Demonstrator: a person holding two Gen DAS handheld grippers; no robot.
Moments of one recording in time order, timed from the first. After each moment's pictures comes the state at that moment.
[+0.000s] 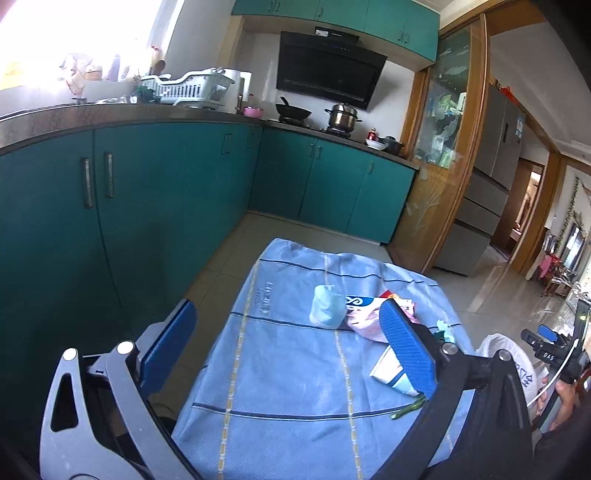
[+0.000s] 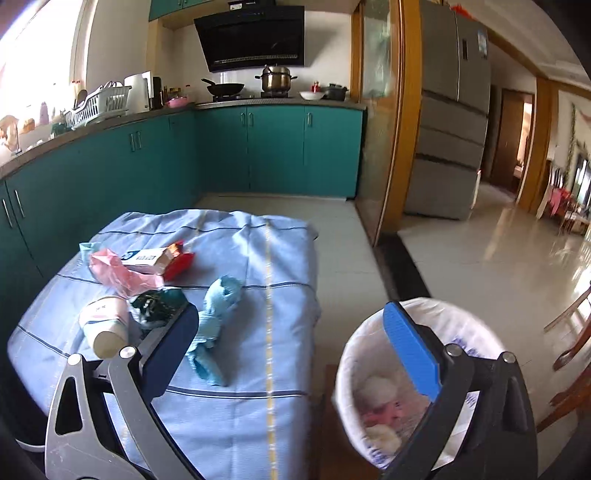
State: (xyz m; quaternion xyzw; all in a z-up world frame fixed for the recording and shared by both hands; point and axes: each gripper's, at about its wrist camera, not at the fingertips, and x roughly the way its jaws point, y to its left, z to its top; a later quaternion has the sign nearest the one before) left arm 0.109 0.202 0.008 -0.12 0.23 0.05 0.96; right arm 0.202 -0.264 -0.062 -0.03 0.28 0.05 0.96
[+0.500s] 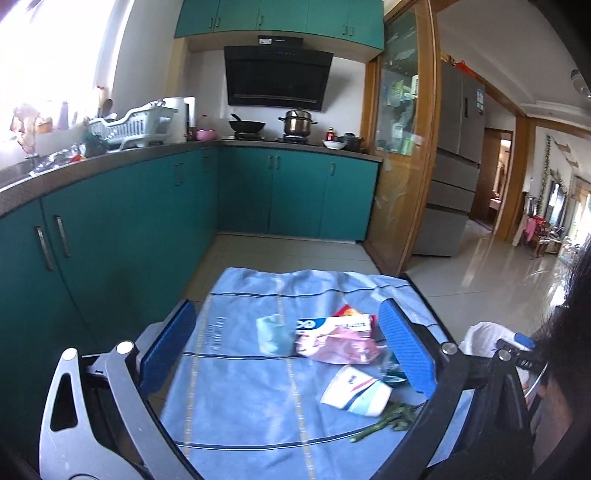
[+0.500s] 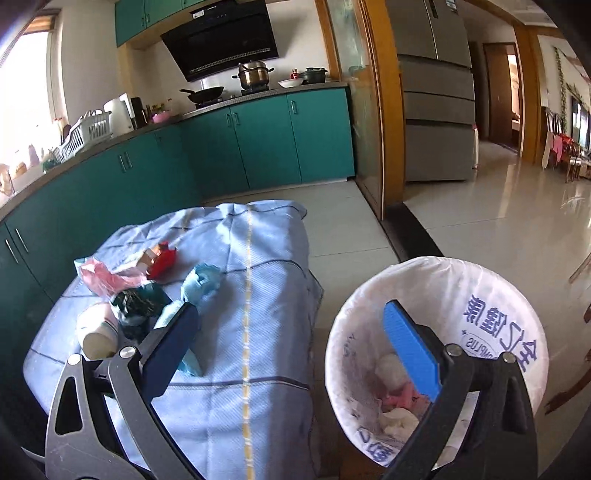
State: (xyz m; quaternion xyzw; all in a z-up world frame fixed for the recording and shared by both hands) left arm 0.136 0.121 0.045 -0.04 0.21 0.00 0.98; right arm 0.209 -0.317 -0.104 0.07 0.30 0.06 0.95
